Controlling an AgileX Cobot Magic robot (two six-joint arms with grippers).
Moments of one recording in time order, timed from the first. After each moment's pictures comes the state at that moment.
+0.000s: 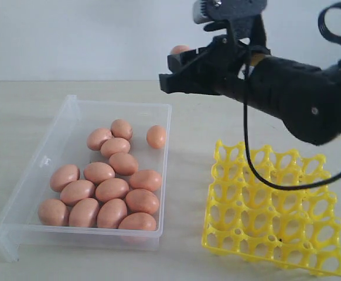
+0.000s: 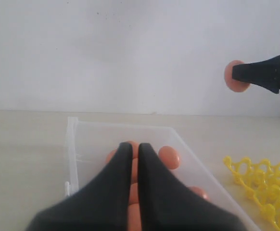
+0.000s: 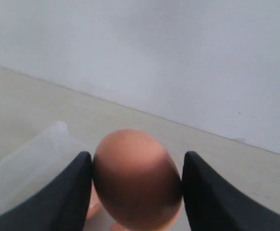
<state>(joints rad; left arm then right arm) -0.33 0.00 0.00 0.20 0.10 -0.37 0.60 1.59 -0.86 0.12 -0.45 -0.06</state>
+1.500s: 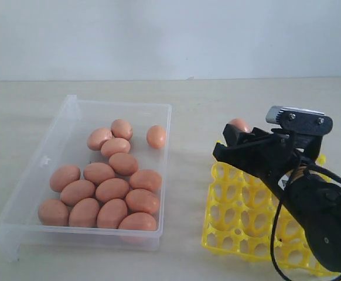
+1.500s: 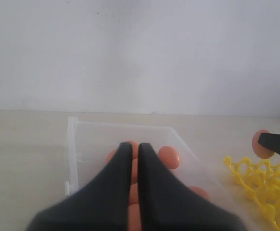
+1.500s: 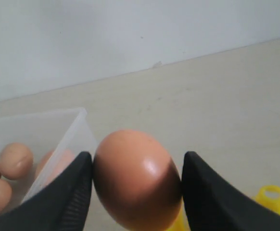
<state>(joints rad) -0.33 0.00 0.00 0.20 0.10 -0.37 0.59 1.87 -0.43 0.30 -1.20 0.29</state>
